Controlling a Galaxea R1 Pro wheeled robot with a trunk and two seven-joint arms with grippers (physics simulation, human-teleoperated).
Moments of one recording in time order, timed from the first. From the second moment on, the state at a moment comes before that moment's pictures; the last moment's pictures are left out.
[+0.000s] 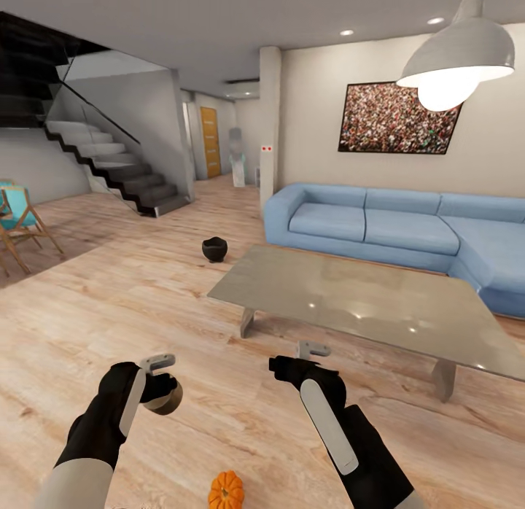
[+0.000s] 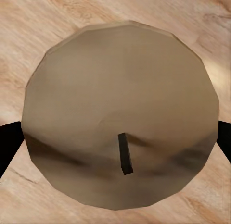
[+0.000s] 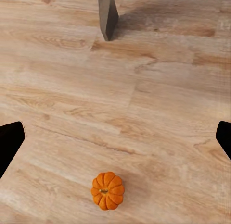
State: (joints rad) left arm -0.54 -0.02 0.21 -1.07 0.06 0.99 0.11; right arm -0.44 0.14 0.38 -1.38 -0.64 0.73 -0.63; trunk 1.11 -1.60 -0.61
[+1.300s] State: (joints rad) left arm -0.54 -0.01 0.30 -1.08 0.06 0.97 0.11; right arm -0.44 0.14 0.40 -1.36 -0.64 0.73 -0.63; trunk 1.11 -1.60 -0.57
